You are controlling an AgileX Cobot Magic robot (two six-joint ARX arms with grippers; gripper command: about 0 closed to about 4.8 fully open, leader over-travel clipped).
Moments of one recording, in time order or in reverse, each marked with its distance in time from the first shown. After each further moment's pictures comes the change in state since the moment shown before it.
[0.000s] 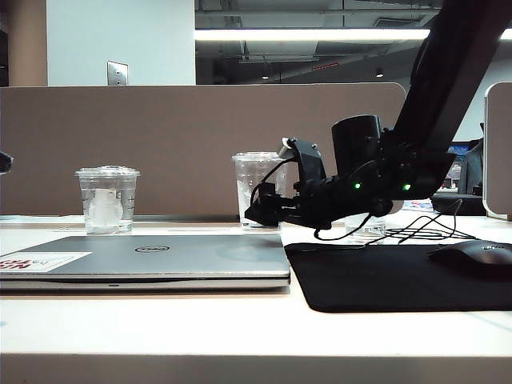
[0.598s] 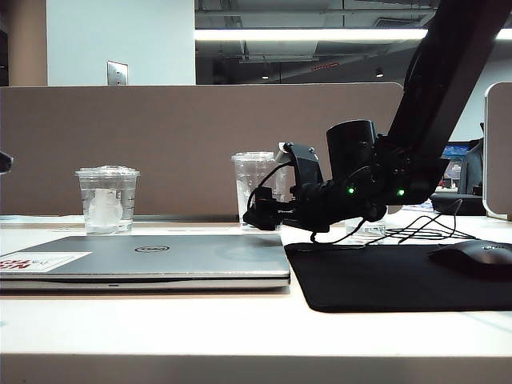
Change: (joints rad) left arm 0.000 0.000 0.000 0.000 0.000 0.000; right arm 0.011 0.024 0.019 0.008 0.043 0.000
